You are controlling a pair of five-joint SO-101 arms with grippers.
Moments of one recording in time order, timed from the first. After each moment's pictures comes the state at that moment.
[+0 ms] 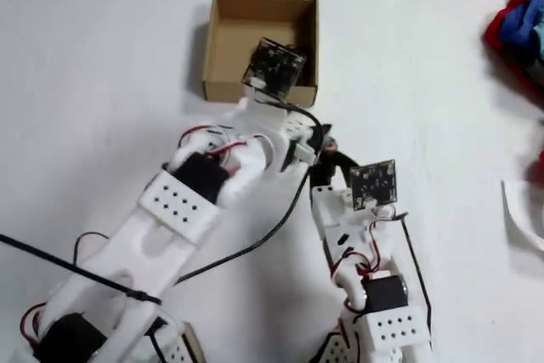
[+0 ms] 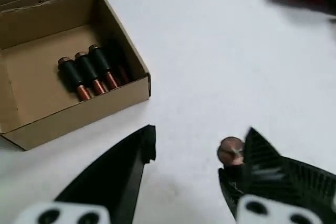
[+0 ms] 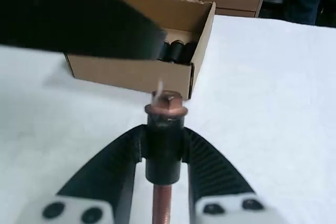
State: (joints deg) left arm 26.1 -26.3 32.0 37.8 7.4; right arm -14.0 -89.5 96.8 20.8 1.5
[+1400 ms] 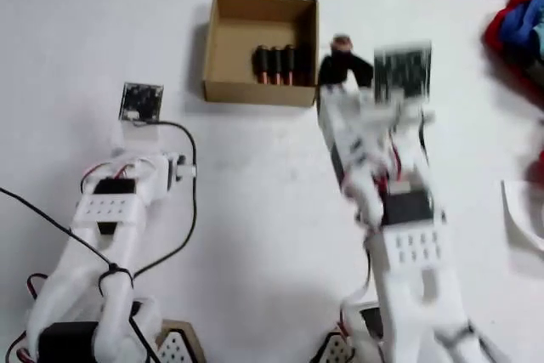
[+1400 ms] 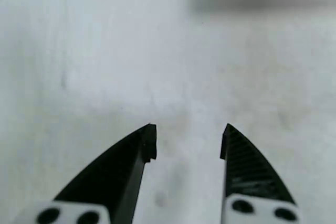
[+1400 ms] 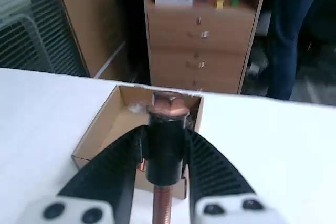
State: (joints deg) left arm -9.6 -26.4 62.6 26.9 -4.3; right arm -13.5 -38.5 33.5 31.7 -2.1
